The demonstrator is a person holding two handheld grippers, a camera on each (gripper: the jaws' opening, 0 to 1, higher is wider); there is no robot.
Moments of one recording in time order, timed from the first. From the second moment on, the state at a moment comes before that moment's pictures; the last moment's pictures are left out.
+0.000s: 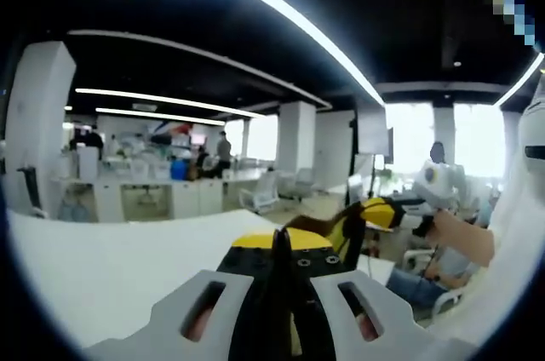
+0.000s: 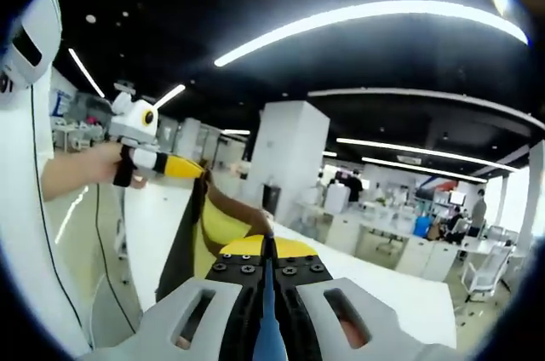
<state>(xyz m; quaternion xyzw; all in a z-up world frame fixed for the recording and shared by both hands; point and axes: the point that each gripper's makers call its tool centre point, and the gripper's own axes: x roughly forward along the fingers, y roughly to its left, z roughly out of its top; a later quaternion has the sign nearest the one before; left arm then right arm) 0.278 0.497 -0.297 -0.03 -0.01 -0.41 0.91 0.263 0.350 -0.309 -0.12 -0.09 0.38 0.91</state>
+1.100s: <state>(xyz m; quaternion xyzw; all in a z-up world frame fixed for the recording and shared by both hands) 0.366 0.488 -0.399 -0.03 0.12 -0.38 0.92 0.362 0.341 -0.406 -0.10 0.03 0.33 0.94</state>
